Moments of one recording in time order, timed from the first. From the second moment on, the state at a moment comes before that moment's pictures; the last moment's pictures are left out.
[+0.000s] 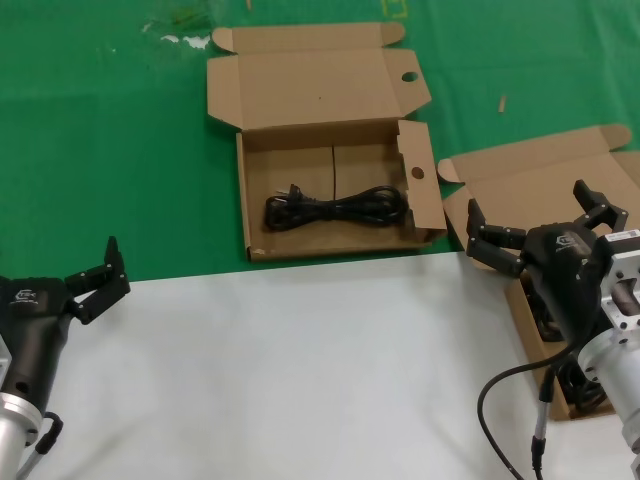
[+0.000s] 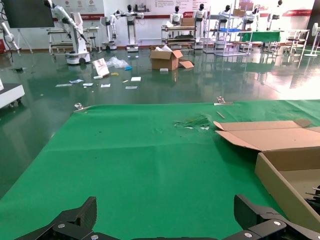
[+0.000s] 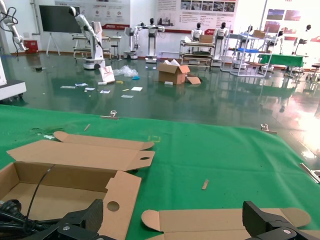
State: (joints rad) left arm 0.00 -0.30 1.60 -1.60 -1.80 0.00 0.00; right arm 0.03 0.31 -1.62 1.59 1.79 -0.03 0.01
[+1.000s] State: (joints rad) left arm 0.00 -0.30 1.60 -1.60 -1.80 0.00 0.00; right arm 0.03 0.31 -1.62 1.59 1.79 -0.03 0.01
